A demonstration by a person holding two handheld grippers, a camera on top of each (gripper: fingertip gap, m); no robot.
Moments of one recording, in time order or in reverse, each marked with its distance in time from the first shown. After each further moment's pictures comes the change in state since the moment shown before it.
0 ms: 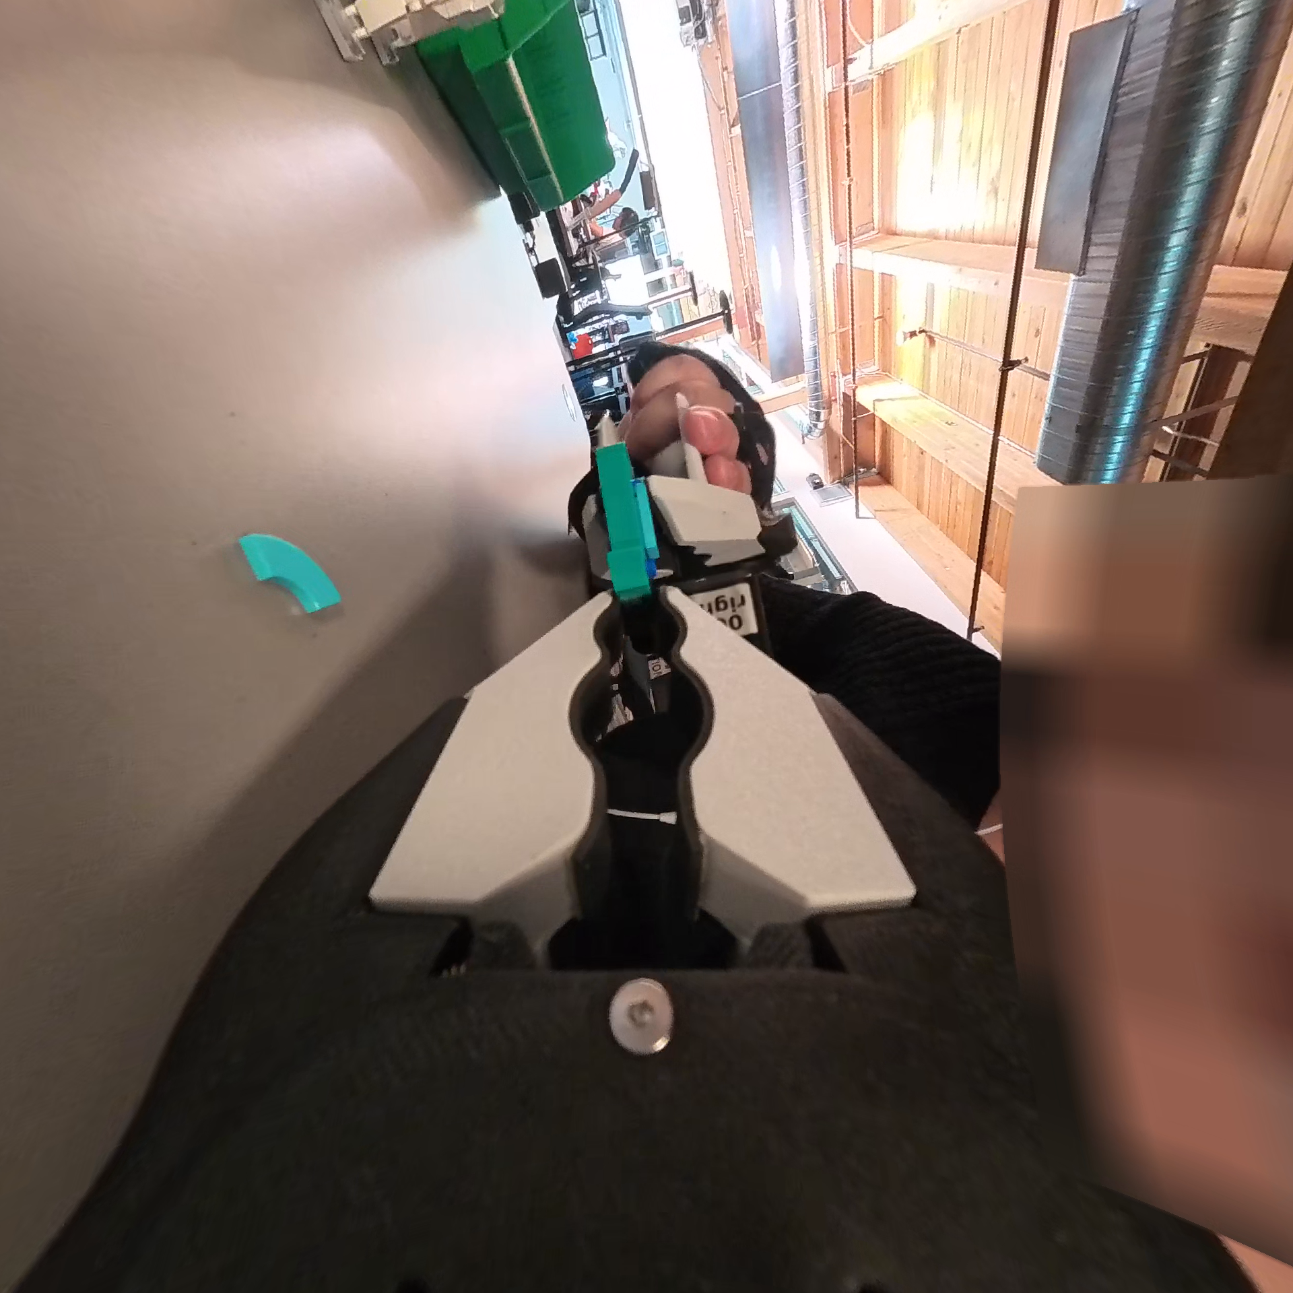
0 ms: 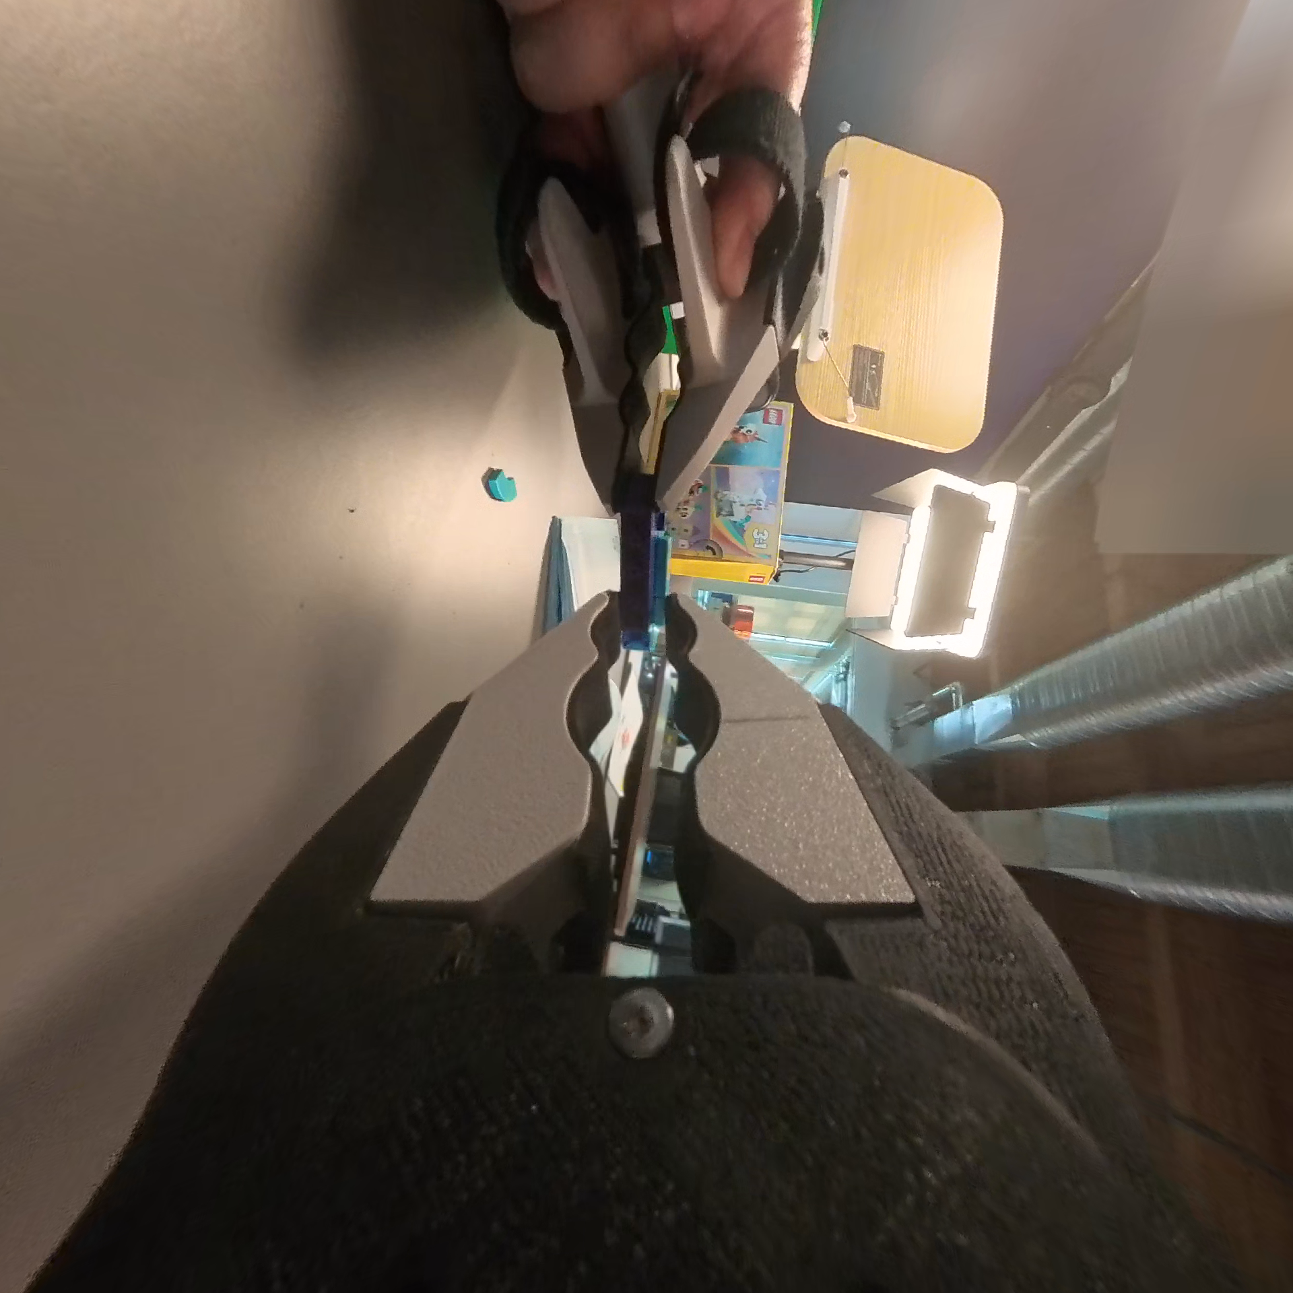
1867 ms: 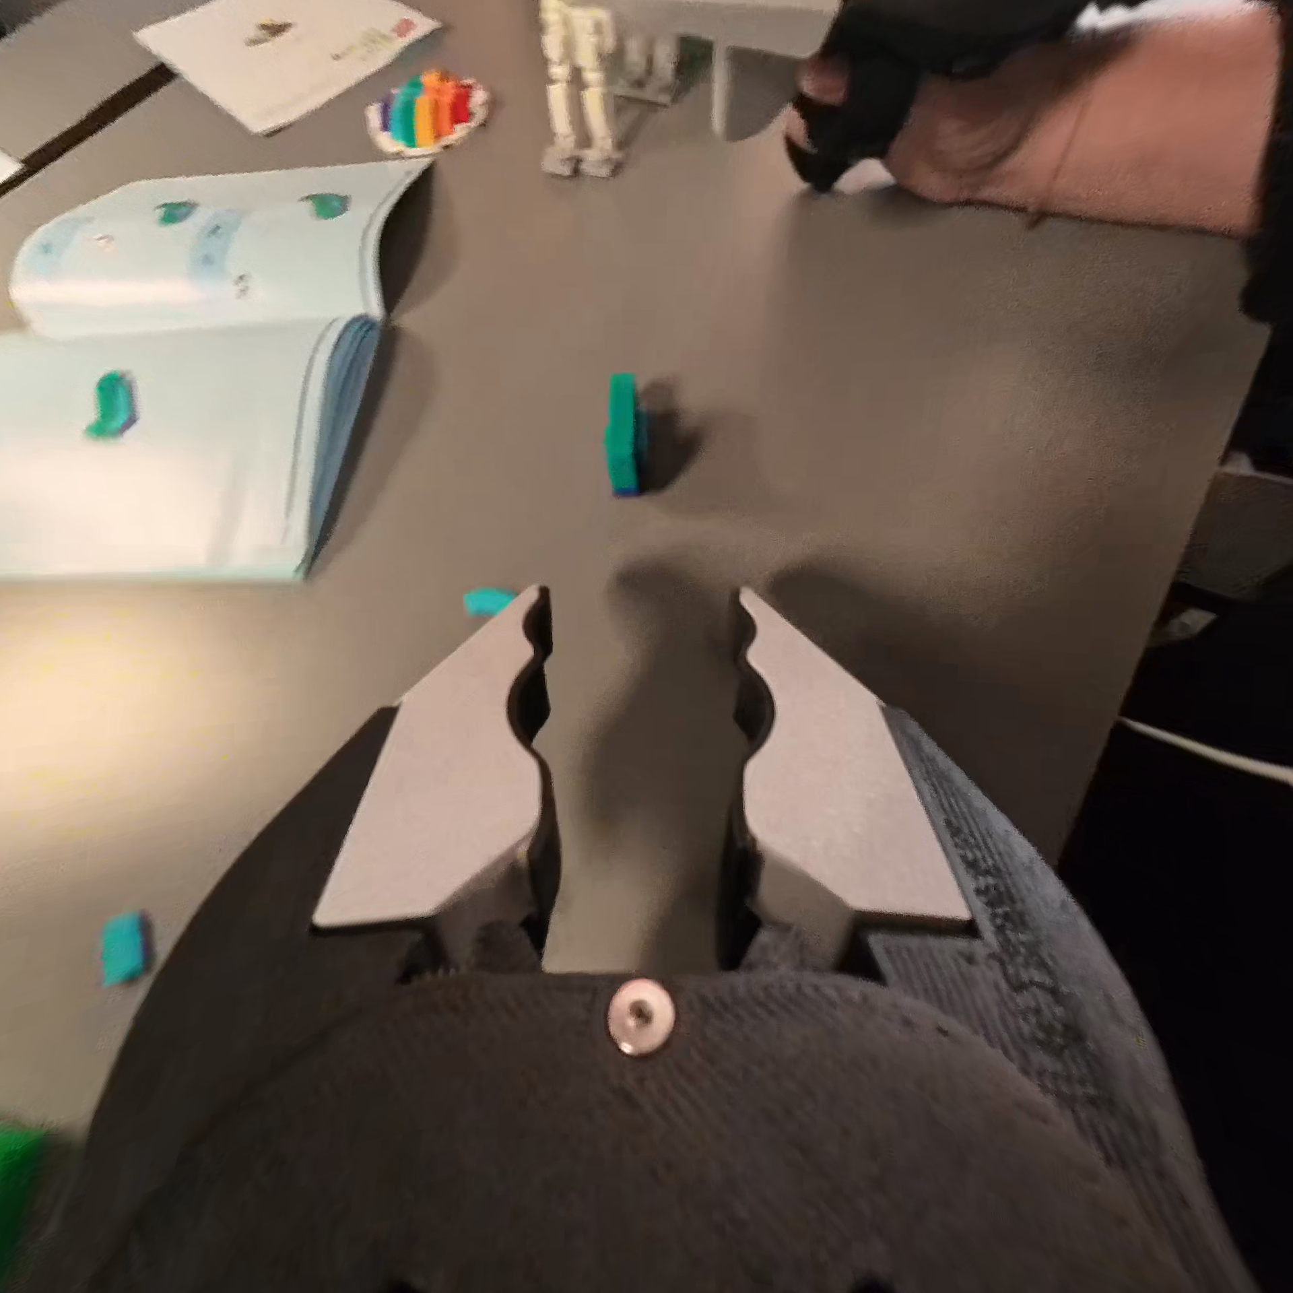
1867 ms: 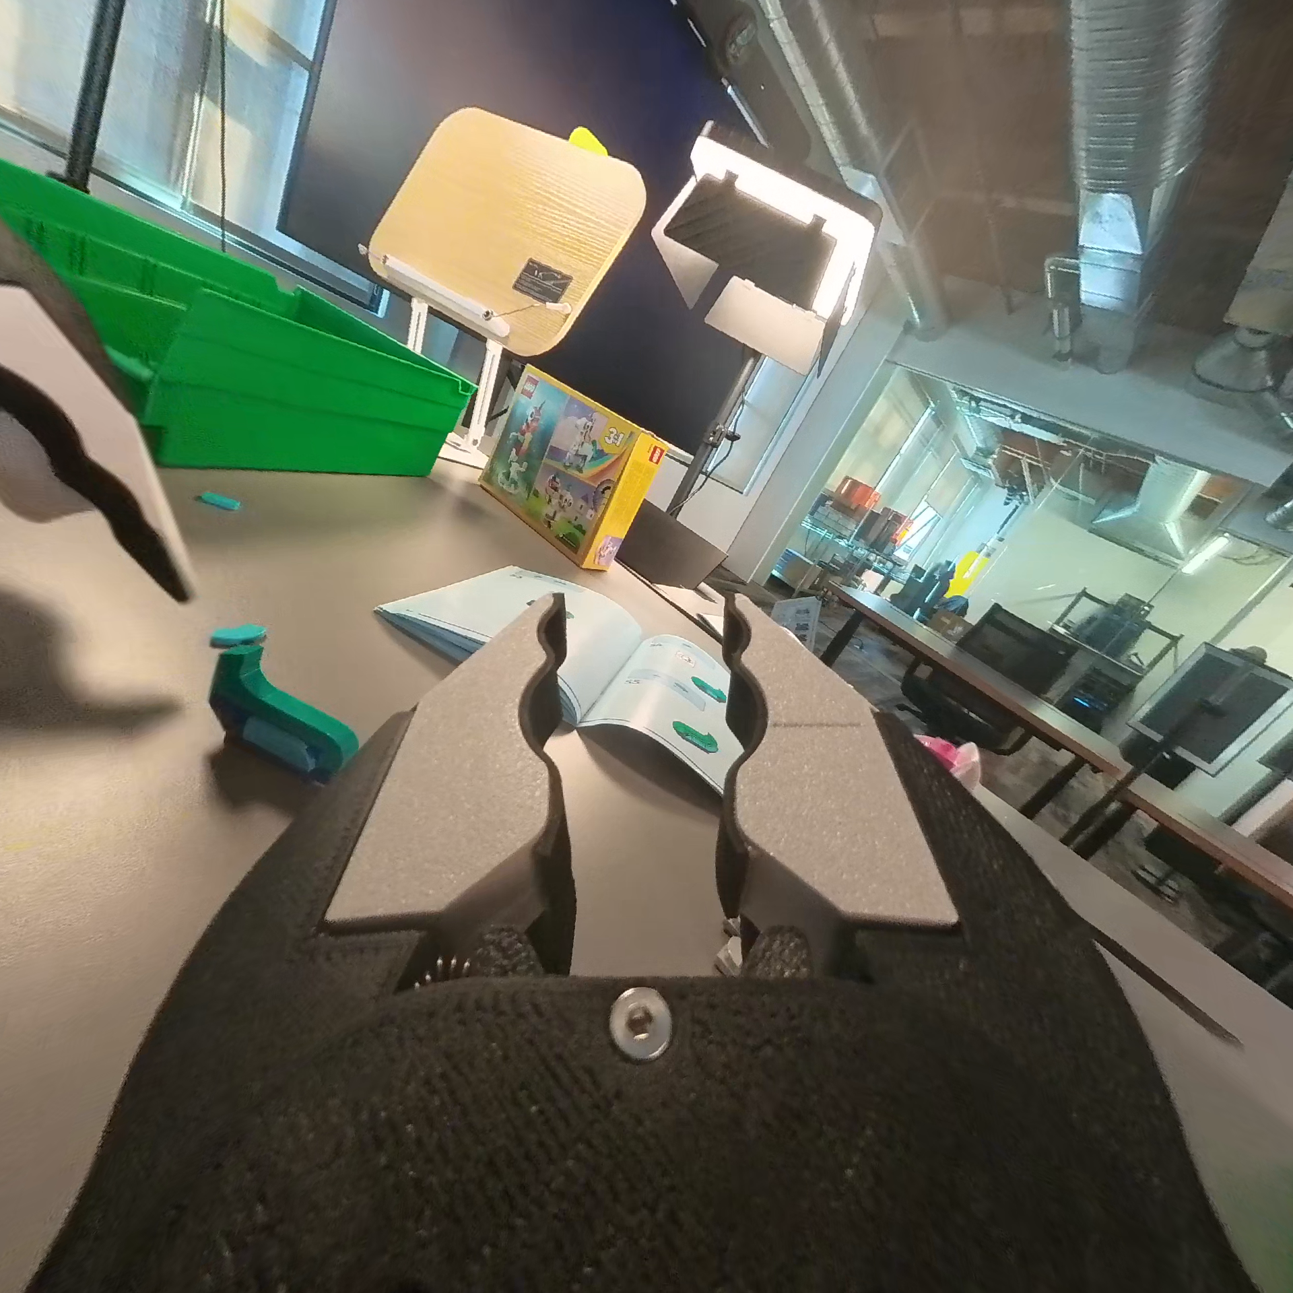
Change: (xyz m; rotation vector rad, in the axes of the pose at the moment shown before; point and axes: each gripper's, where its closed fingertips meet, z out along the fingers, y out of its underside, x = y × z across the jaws) left arm -0.038 0.010 -0.015 -0.092 -1.036 1.051; right arm 0.037 0.119 -0.033 0.136 0.316 1.139
